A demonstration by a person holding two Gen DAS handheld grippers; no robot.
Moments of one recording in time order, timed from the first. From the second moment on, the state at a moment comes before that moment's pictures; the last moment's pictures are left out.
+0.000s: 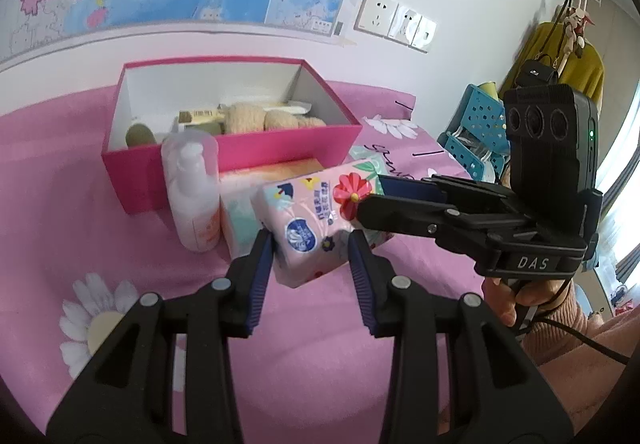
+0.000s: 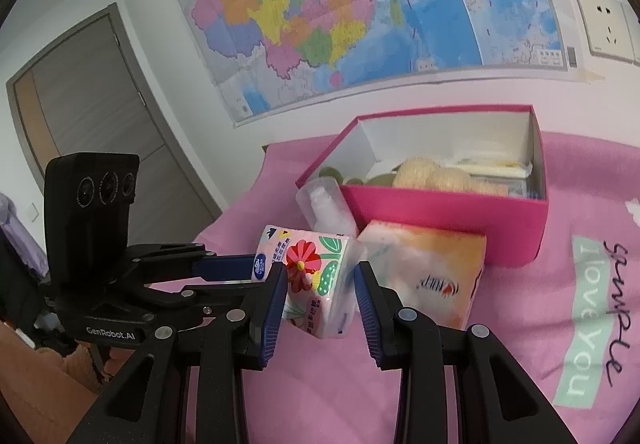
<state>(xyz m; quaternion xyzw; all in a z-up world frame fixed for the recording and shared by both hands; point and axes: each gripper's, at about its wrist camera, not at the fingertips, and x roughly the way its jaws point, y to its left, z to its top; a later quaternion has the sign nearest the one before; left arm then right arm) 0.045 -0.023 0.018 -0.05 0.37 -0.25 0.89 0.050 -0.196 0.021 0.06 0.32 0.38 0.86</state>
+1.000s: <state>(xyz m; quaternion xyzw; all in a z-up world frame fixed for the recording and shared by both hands) 0.072 -0.023 0.040 -0.04 0.34 -0.25 0.91 0.074 -0.194 0.042 0.06 0.29 0.38 0.88</state>
